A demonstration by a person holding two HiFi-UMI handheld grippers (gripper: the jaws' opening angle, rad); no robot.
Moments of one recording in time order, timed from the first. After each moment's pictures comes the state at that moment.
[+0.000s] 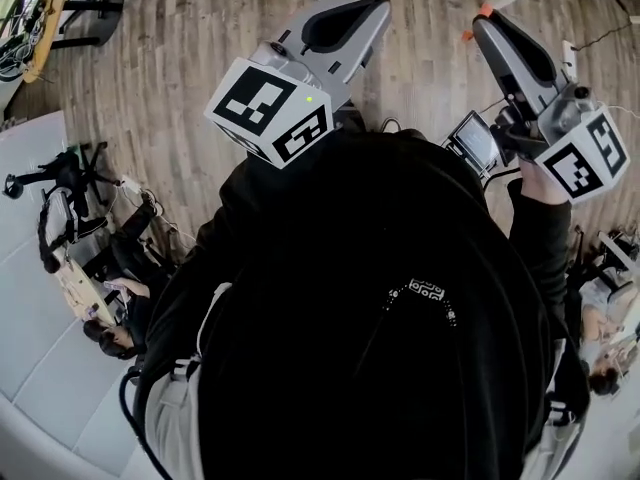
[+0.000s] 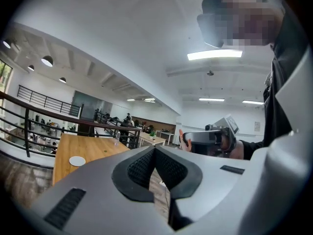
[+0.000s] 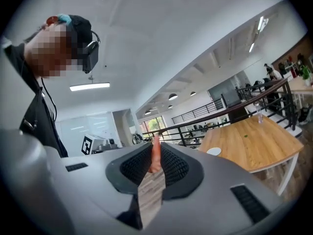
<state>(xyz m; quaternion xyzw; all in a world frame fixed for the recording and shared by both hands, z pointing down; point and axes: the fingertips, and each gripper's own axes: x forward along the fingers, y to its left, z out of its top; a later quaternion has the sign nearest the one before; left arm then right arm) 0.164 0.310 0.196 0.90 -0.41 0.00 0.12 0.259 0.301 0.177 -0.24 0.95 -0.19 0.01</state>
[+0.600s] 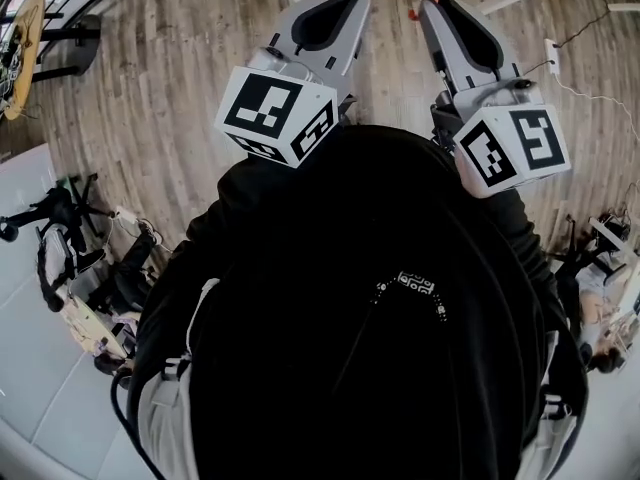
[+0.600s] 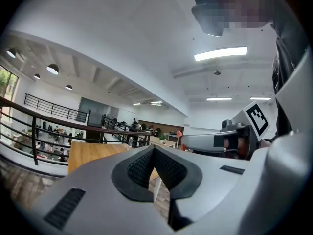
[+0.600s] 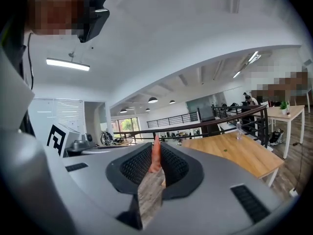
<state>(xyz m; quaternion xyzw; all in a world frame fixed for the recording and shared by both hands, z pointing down) 0.086 0.223 0.202 0.89 -0.45 0.00 0.10 0.155 0.223 0.190 -0.40 0.91 -0.14 -0.01</state>
